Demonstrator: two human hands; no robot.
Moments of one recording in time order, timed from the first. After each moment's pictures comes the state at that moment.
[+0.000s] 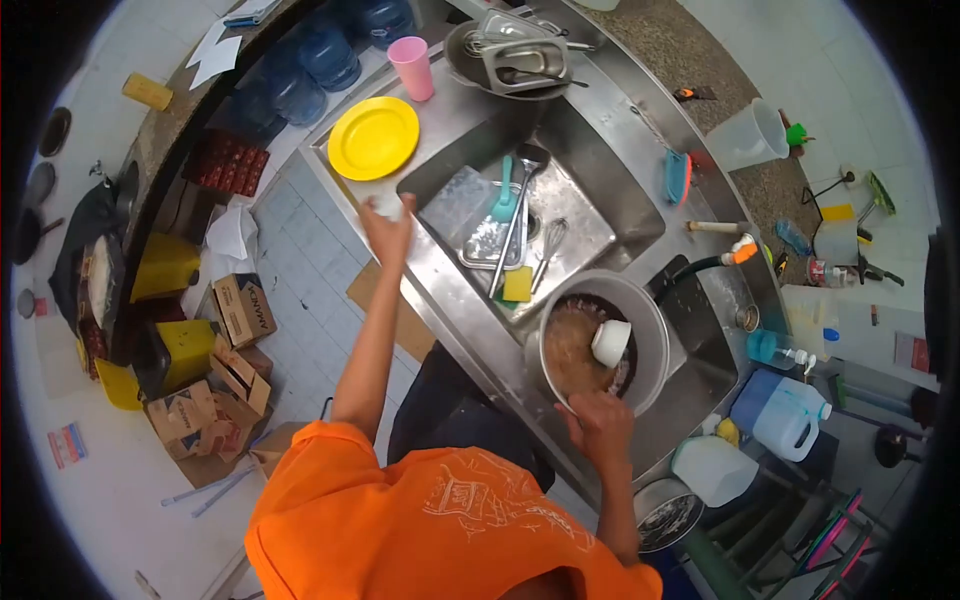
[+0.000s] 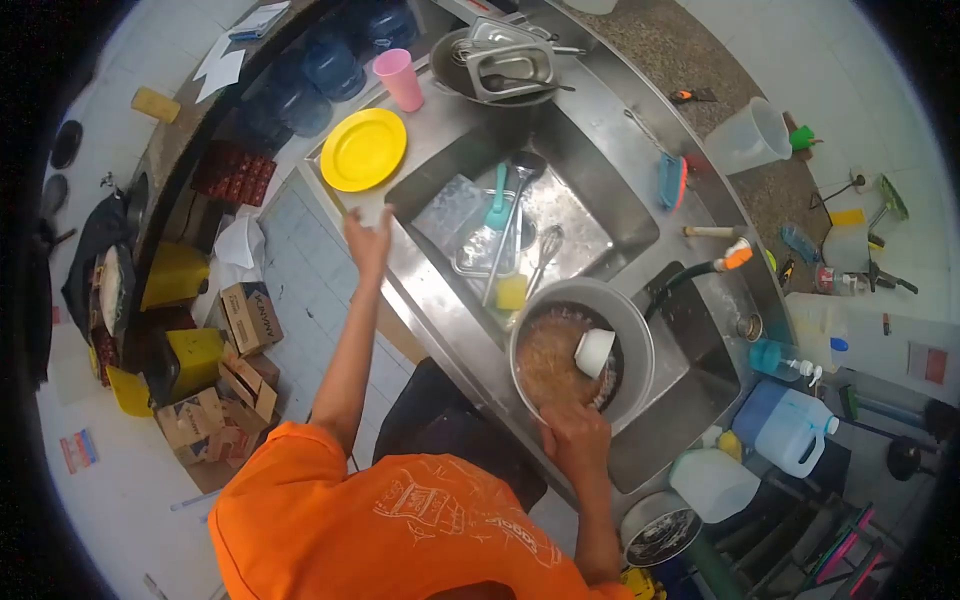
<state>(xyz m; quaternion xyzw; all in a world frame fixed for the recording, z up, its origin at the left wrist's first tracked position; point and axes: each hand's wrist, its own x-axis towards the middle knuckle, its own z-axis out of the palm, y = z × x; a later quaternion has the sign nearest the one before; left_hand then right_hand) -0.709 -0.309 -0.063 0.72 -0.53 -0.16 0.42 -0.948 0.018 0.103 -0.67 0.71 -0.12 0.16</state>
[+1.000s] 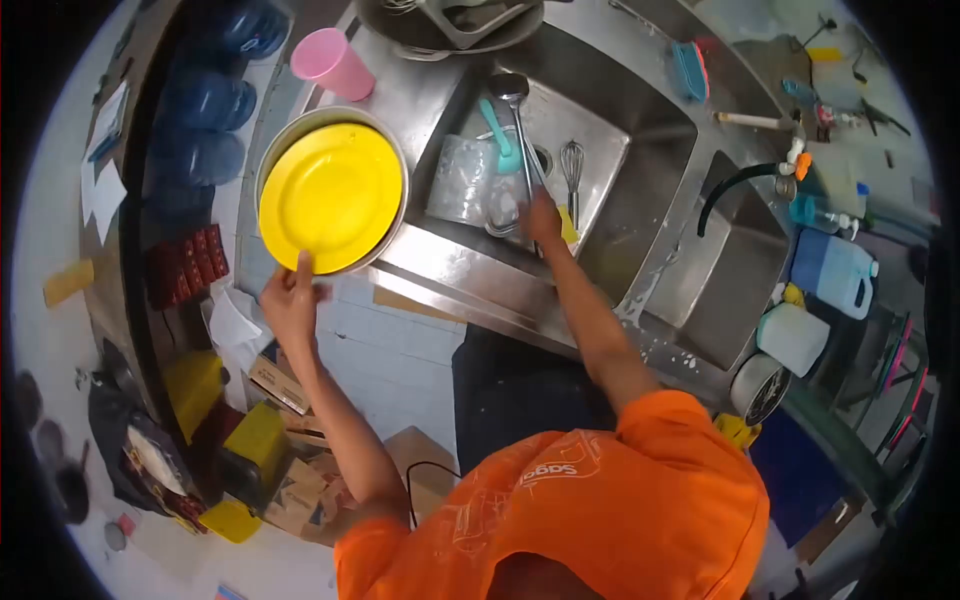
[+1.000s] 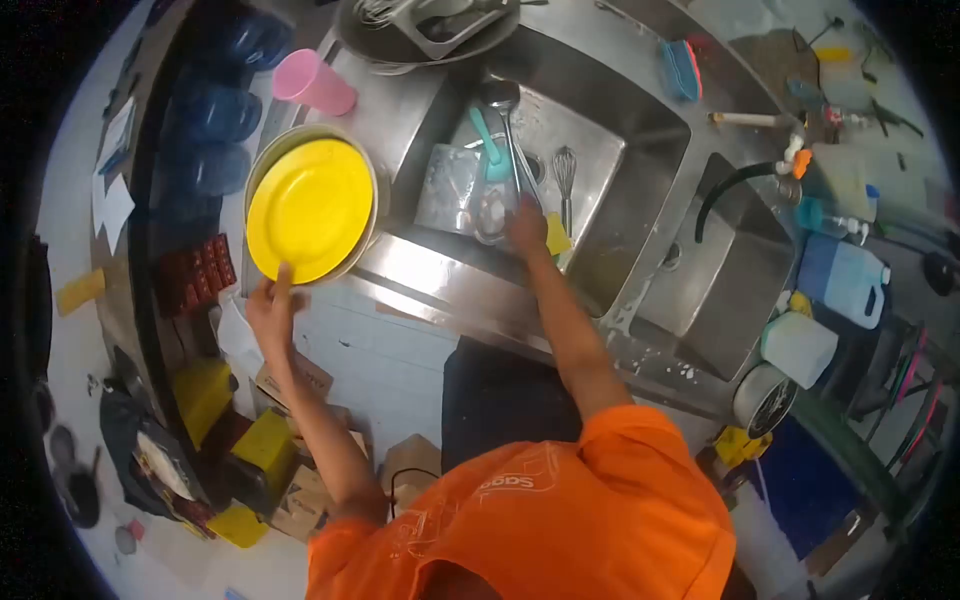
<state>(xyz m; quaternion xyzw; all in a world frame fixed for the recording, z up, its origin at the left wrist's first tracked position) -0.577 -0.438 0.040 0.67 -0.58 -0.43 0.17 -0.875 -0.251 -0.258 -0.30 0.90 -0.22 0.22</state>
